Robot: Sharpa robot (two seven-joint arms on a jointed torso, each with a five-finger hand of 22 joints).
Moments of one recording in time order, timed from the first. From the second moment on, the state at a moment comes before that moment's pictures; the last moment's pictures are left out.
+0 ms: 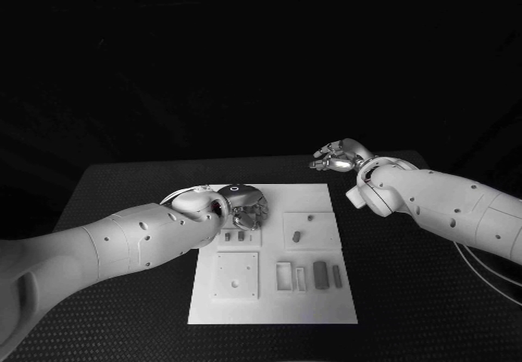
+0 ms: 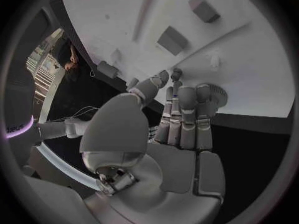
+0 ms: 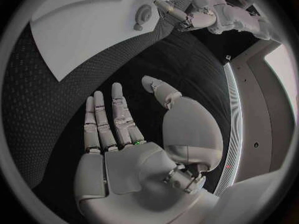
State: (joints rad) left arm 1.22 -0.44 -0.20 1.08 -1.49 -0.22 0.13; left_hand 1.20 -0.16 0.58 -0.29 0.10 0.92 0.14 0.31 0.51 1.17 0.08 0.15 0.23 1.18 -0.04 1.26 0.41 0.03 0.94 -0.13 0.76 1.31; right arm 1.21 -0.67 -0.03 1.10 -0.77 -0.39 0.02; right_hand 1.00 -0.21 0.57 -0.18 0.43 0.73 0.19 0.34 0.34 0.91 0.10 0.67 0.07 0.62 0.21 0.74 0.30 0.21 0.56 0.24 0.07 1.29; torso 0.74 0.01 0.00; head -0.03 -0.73
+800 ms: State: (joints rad) left arm 1.20 -0.41 -0.20 1.03 -1.49 -0.22 0.13; left_hand 1.19 -0.12 0.58 -0.28 0.10 0.93 0.14 0.31 0.51 1.18 0.08 0.12 0.21 1.19 -0.03 1.27 0.41 0.03 0.95 -0.13 0.77 1.31; right arm 1.21 -0.67 -0.03 1.10 -0.77 -0.39 0.02; right_hand 1.00 -0.21 0.57 -0.18 0.43 0.73 0.19 0.34 0.34 0.91 0.10 0.67 0.07 0.62 0.21 0.75 0.30 0.21 0.56 0.24 0.07 1.29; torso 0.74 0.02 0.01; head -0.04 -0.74
